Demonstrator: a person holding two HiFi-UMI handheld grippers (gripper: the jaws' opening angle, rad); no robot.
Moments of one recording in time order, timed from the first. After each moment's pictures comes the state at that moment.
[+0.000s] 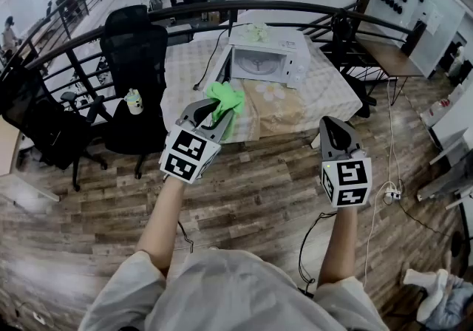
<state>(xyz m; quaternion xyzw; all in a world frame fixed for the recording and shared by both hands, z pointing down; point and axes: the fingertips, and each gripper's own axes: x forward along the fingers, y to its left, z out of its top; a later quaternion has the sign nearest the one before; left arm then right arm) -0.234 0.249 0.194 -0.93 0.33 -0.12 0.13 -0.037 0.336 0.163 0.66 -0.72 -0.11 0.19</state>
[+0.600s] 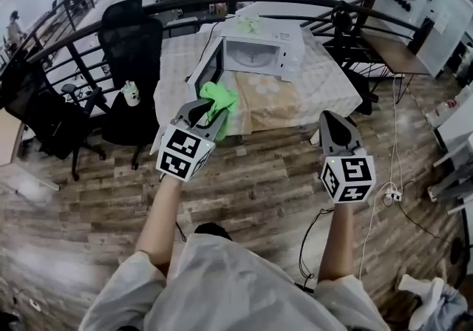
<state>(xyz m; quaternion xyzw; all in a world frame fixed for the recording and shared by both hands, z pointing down) -0.168 0.256 0.219 -0.92 0.35 -0.13 0.10 0.047 0.337 0.173 0.65 -0.75 -0.08 0.10</state>
